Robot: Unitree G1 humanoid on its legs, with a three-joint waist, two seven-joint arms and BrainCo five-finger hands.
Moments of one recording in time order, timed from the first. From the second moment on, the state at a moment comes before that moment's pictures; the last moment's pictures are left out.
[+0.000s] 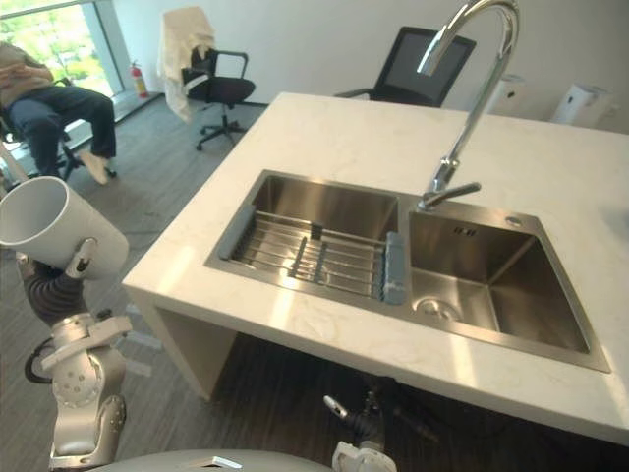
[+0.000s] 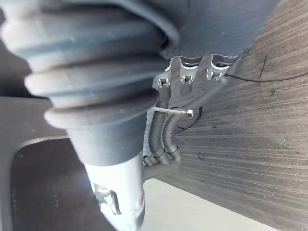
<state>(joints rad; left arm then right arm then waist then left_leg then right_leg) 0.24 0.00 0.08 -0.34 -0.10 -0.38 0.41 0.34 0.02 -0.12 0.57 0.17 -0.26 -0.04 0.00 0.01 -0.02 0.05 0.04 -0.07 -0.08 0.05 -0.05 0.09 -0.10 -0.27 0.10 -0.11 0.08</state>
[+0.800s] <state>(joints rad) 0.20 0.02 0.09 -0.33 -0.24 -0.45 0.21 0.22 -0.13 -0.27 0.77 0.19 -0.32 -0.03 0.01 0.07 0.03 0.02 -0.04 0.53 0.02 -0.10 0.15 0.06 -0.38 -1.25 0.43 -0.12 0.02</state>
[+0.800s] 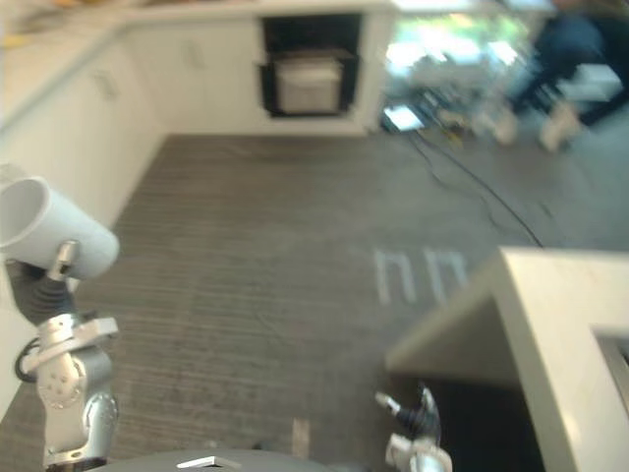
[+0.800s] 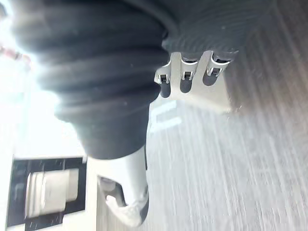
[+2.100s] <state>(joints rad) 0.22 0.07 -0.23 -0.15 -0.30 -0.40 0.11 0.29 -0.02 -0.10 0.69 0.25 -0.22 -0.04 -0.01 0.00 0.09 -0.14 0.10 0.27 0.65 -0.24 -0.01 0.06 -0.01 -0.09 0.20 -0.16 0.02</state>
